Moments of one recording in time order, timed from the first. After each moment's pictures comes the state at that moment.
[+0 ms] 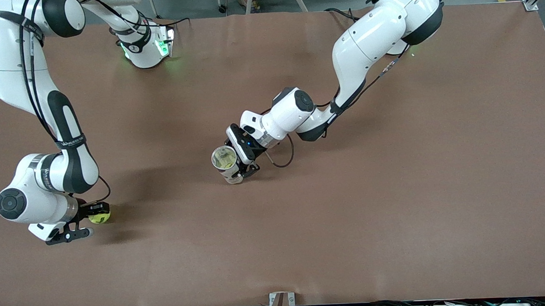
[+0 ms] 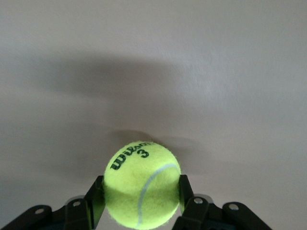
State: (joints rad) left arm -0.46 0.99 -0.54 -1.49 0.00 3.17 0.47; right arm -0.08 0.74 -0.04 -1.49 -0.01 2.19 -0.29
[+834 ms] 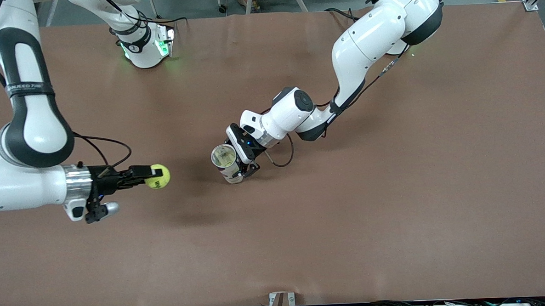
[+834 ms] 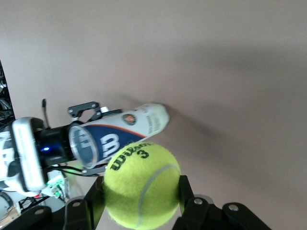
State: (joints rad) left arm -0.46 1.00 -0.54 -1.49 0.00 3.18 0.47; right arm -0.01 0.51 0.12 -1.45 0.61 1.67 -0.23
